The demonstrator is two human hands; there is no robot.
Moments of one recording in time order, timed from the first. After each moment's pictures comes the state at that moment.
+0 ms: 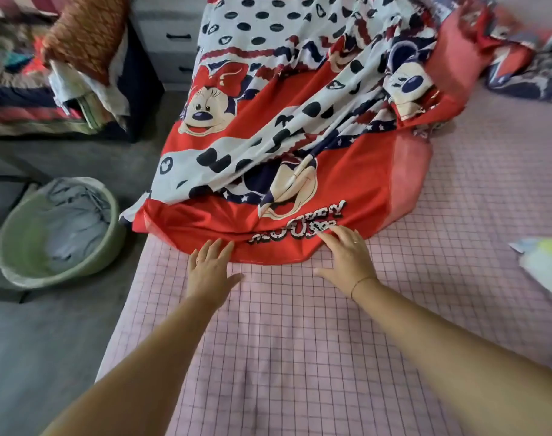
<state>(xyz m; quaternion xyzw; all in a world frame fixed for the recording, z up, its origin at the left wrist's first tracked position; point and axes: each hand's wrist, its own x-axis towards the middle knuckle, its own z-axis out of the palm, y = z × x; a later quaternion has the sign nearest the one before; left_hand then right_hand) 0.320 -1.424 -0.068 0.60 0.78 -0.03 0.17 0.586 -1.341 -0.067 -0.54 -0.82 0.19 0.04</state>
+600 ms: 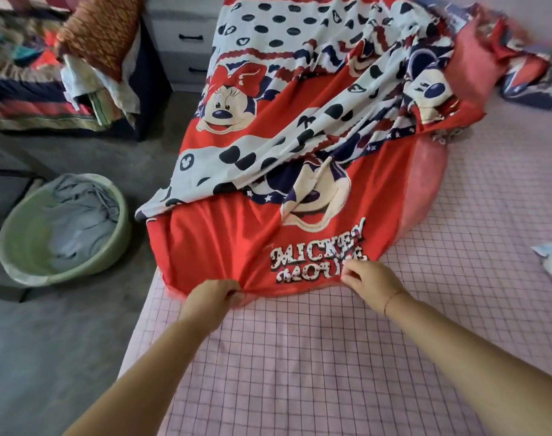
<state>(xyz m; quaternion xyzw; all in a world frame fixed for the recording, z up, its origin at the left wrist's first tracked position) 0.273 -1.472 -0.065 0.61 0.74 0.02 0.29 0.575 -1.371 -0.059 -0.54 -0.79 0.29 -0.02</state>
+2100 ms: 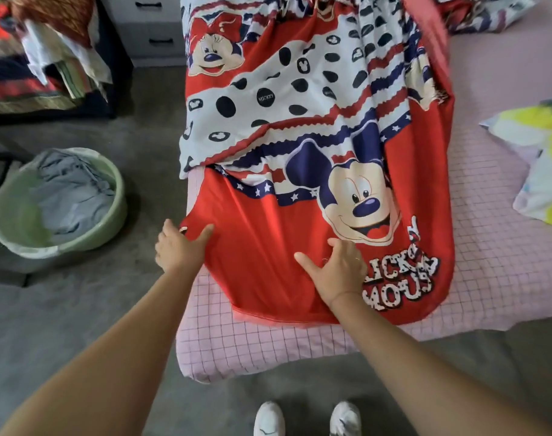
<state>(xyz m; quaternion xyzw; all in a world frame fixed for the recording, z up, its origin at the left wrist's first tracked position) 0.181 -1.627 -0.069 0.34 0.87 0.22 0.27 0.441 -1.664 -0.057 -0.78 -0.57 0.22 0.13</state>
